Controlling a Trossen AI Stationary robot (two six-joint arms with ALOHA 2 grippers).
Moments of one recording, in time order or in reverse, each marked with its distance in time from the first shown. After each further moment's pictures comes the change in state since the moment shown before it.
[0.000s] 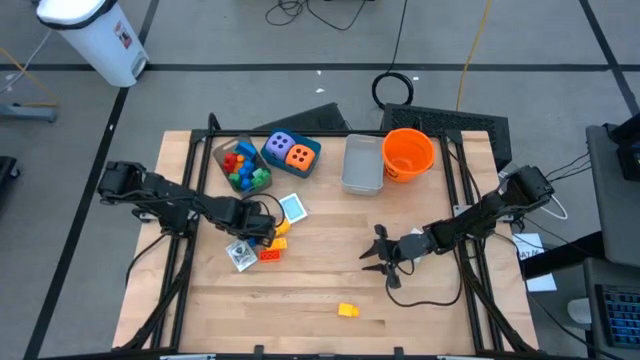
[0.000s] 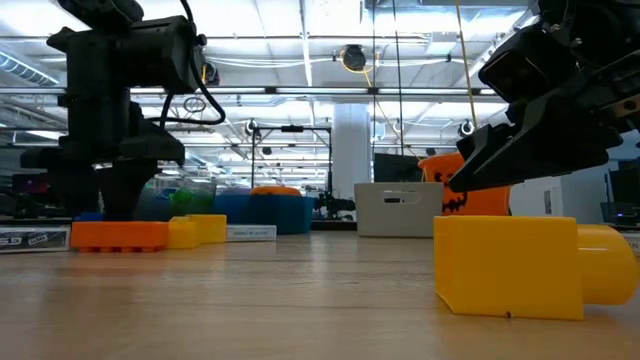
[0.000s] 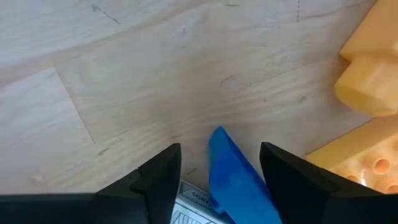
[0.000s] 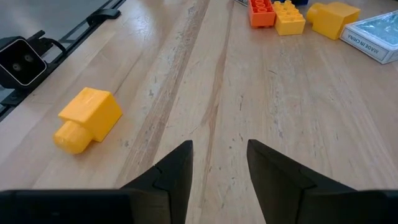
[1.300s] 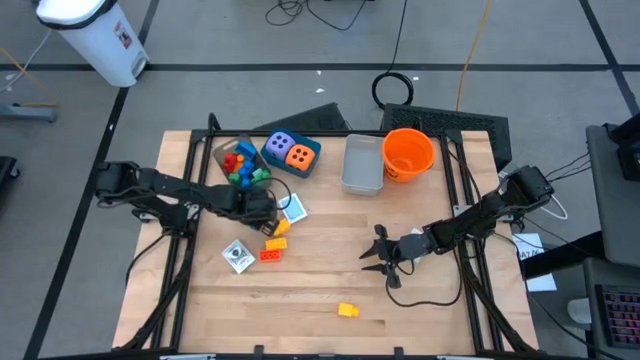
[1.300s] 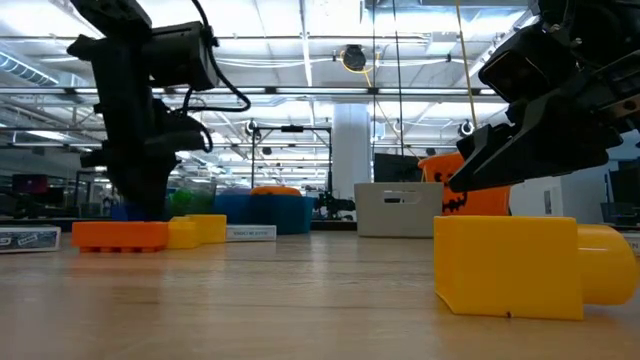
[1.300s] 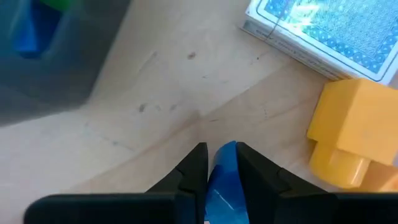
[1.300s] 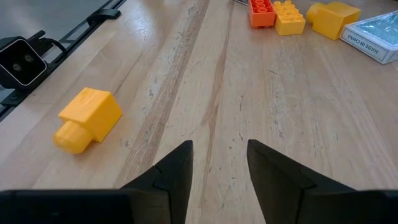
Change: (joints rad) left arm 0.134 -0.044 0.002 0.091 -0.141 0.365; right arm 0.000 0.000 0.000 0.001 0.000 0.000
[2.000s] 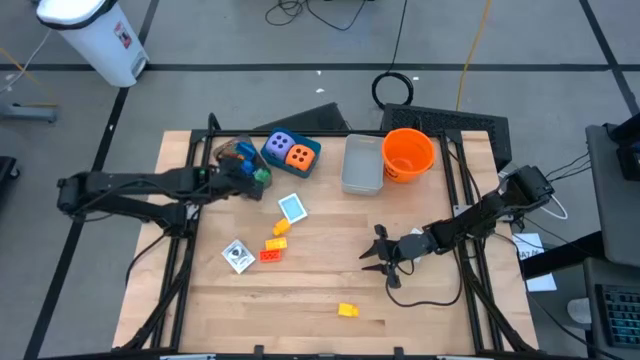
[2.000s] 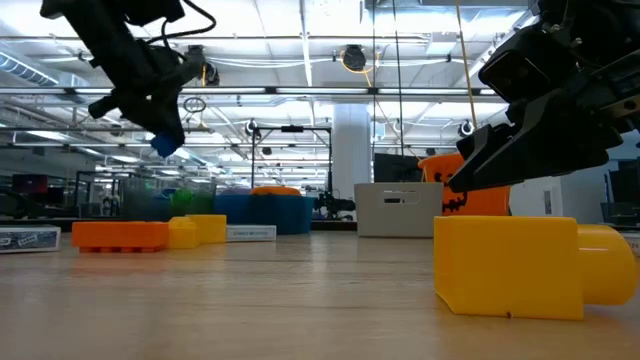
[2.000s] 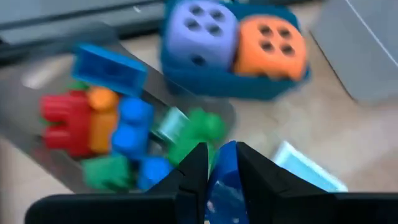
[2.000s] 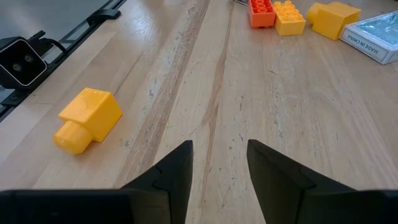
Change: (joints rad) left arm 0.138 -0.424 0.000 0.000 -0.326 0.083; right arm 0.000 0.000 0.000 0.001 0.000 0.000
